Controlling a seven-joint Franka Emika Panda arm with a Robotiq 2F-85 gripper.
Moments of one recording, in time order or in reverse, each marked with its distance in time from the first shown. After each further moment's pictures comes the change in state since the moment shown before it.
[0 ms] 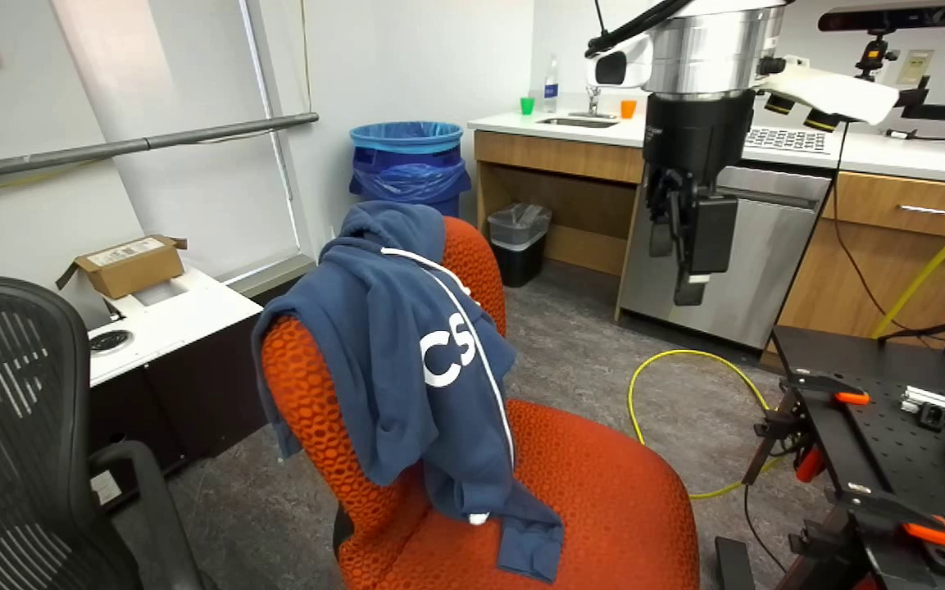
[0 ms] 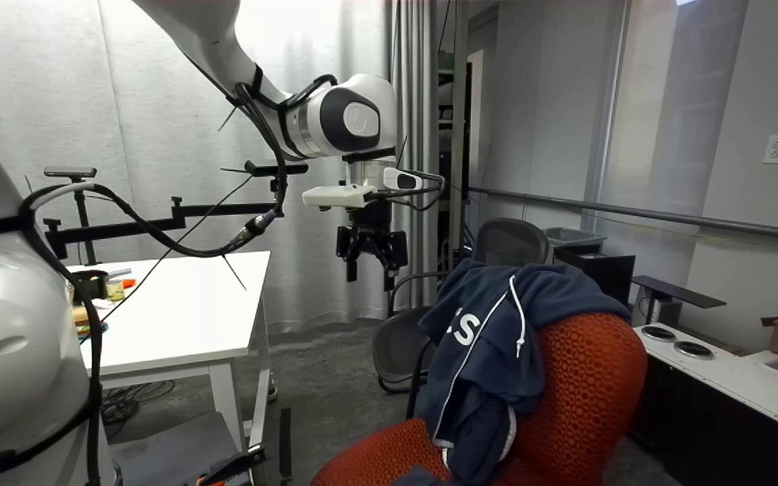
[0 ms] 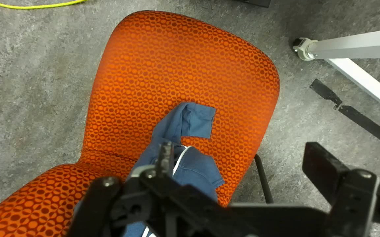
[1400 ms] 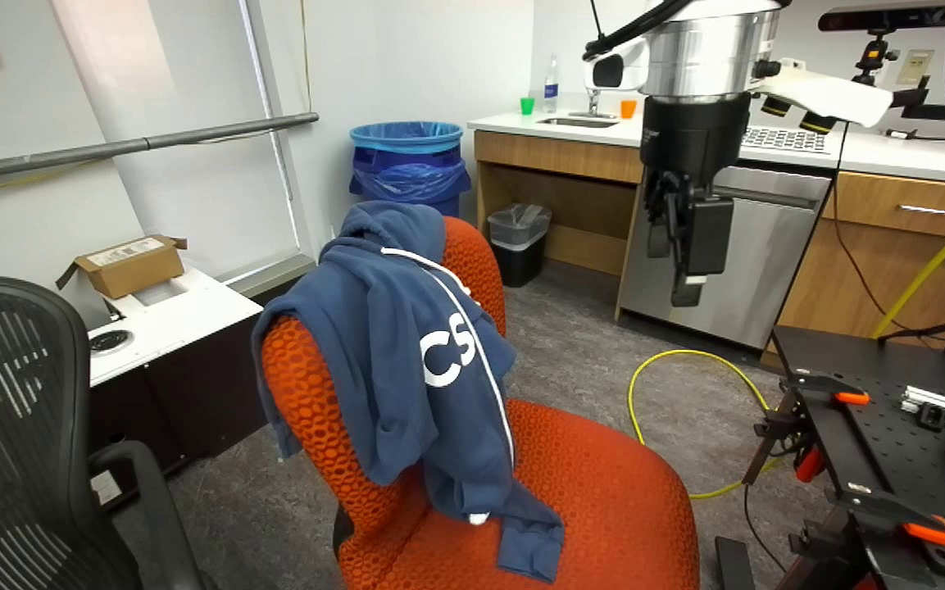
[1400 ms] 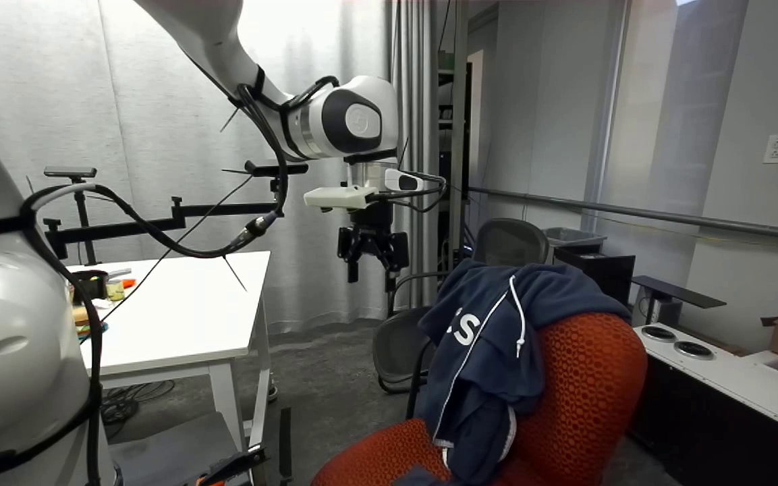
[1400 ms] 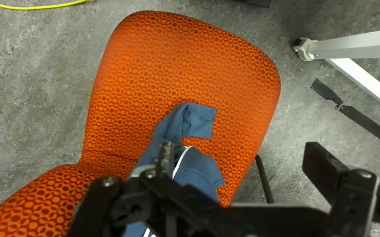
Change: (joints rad) arm 0.000 0.009 -0.004 0.004 -0.002 0.003 0.000
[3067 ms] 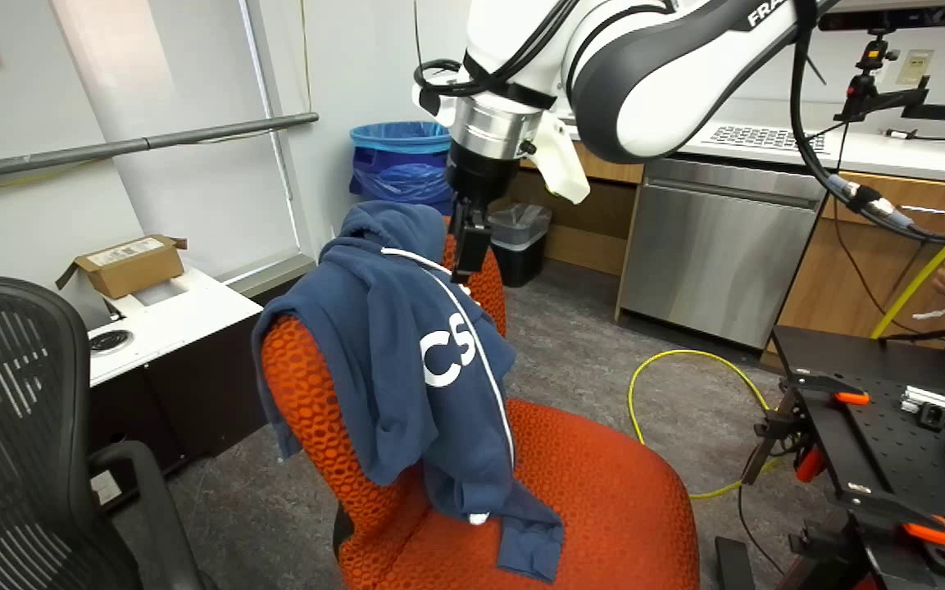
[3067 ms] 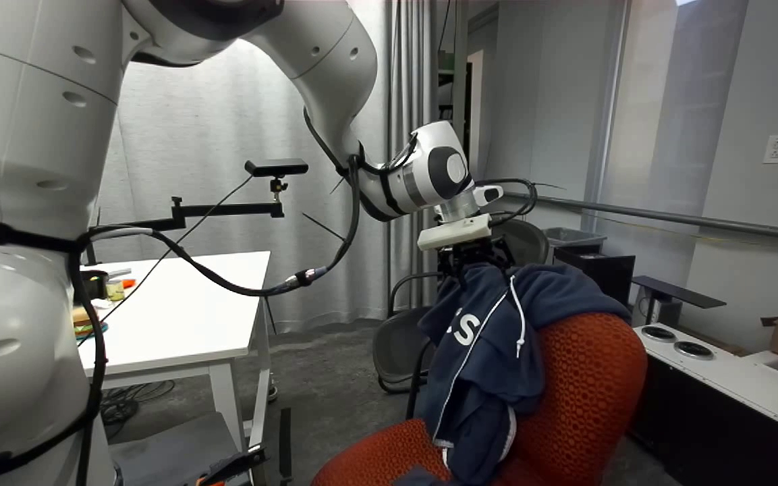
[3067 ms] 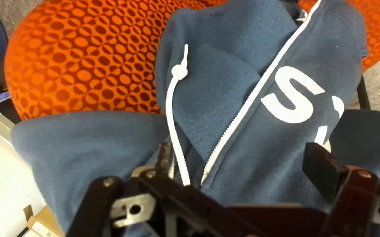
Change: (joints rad) arm -0.030 0.508 -0.108 0.421 -0.410 0.455 -0.042
